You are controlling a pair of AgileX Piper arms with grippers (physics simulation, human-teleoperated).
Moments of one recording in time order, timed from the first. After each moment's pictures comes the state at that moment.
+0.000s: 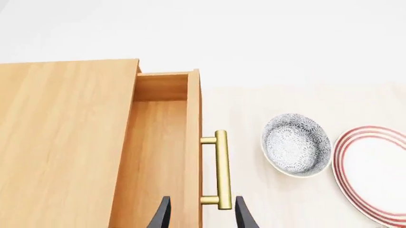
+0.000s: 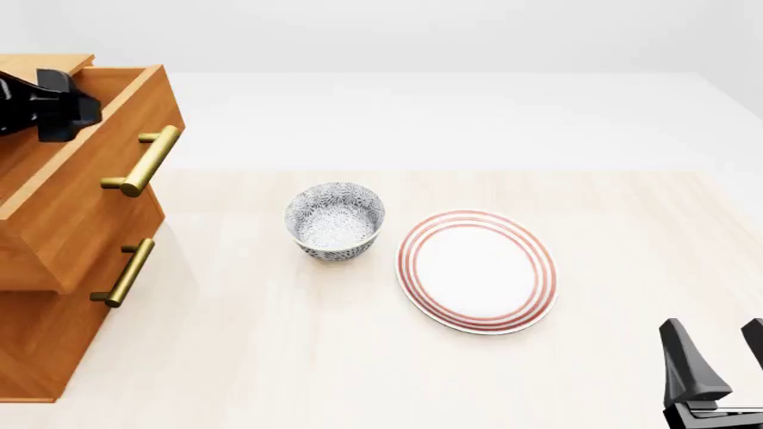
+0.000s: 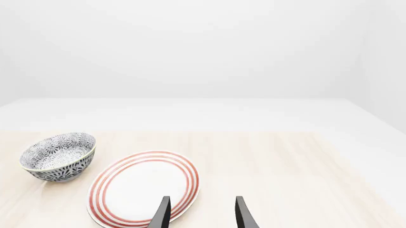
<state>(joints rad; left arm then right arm) 0.02 1.10 -1.30 0.84 0.05 0.00 0.01 -0.01 0.00 0.00</state>
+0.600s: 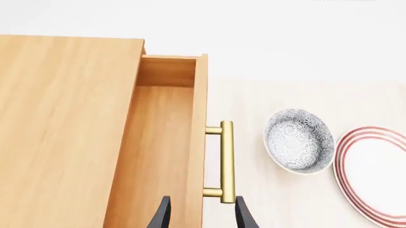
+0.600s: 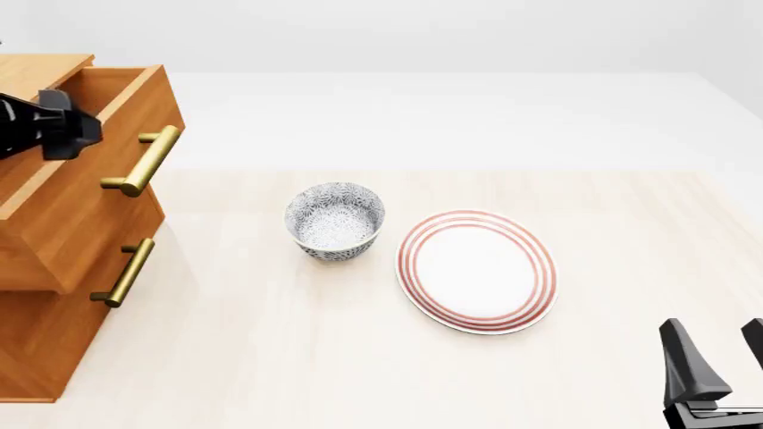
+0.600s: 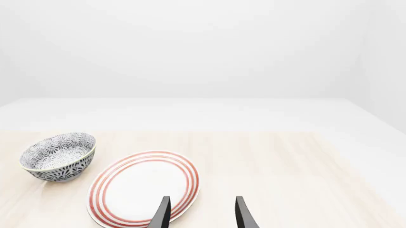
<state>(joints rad) 0.04 1.08 -1.23 0.82 0.00 0.00 0.01 -0.01 0.00 0.00</state>
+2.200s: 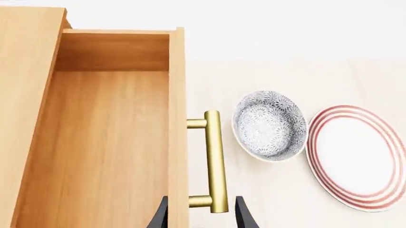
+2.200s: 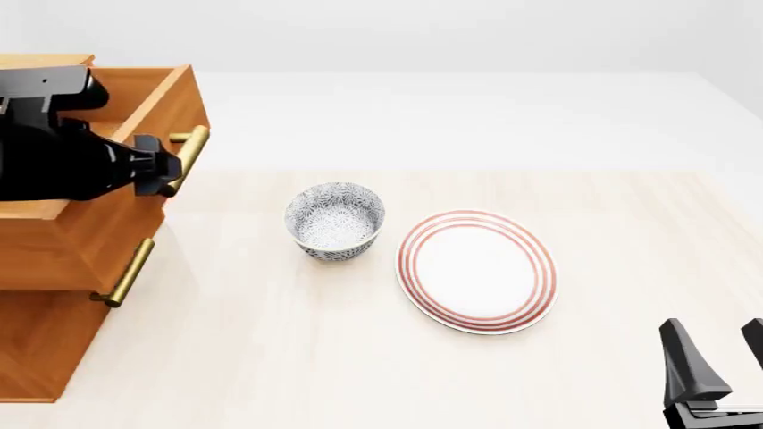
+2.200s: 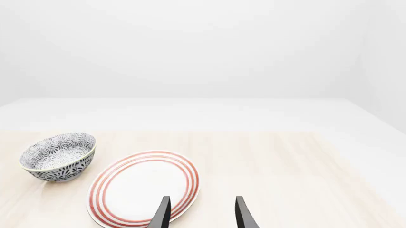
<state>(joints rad) -0.13 1.15 -1.09 0.68 -0.12 0.00 0.01 -0.01 0.00 0.00</state>
